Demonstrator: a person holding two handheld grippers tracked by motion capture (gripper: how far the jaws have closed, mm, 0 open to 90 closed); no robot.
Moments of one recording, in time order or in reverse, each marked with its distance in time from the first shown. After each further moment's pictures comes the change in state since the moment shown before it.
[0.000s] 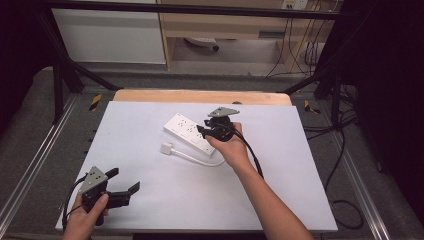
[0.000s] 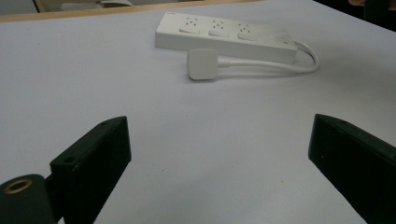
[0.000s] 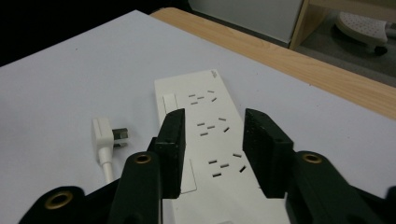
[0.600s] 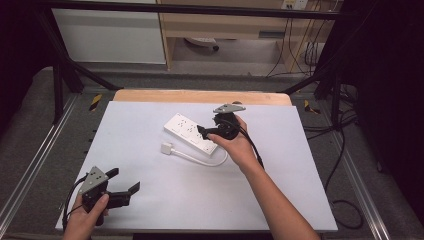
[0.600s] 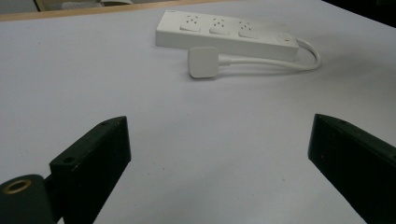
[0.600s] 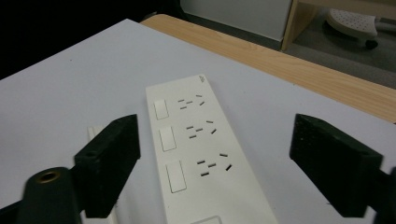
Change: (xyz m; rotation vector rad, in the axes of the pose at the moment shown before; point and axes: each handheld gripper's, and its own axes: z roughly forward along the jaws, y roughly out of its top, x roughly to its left) left arm 0.000 -0.001 0.000 0.004 0.005 0.003; right arm -0.009 0.006 -0.011 0.000 -0.026 0.039
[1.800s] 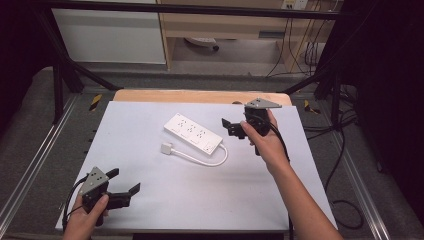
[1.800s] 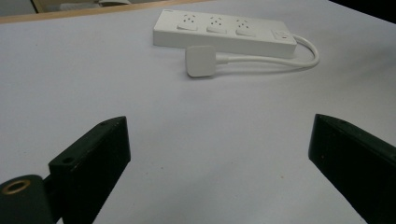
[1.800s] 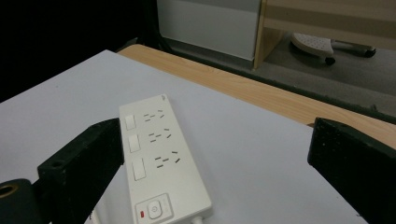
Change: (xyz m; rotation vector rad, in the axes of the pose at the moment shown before) left arm -0.002 0.000 0.000 0.006 -0.005 0.016; right arm -0.041 0.005 -0.079 -0.091 -0.074 0.032
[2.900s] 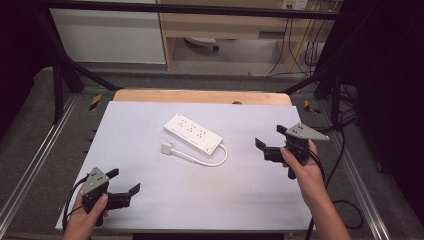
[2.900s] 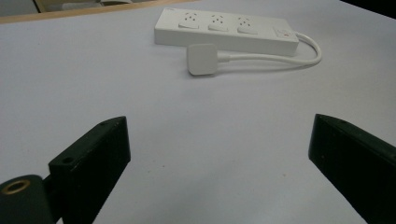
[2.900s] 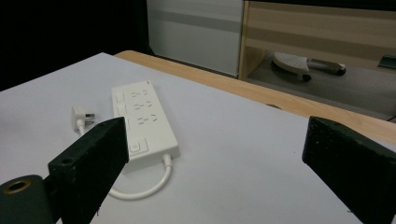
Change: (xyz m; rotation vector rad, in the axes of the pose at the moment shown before) left arm 0.000 0.000 0.000 0.006 0.008 0.012; right arm -0.031 -0.062 -0.097 -0.108 -0.033 -0.020
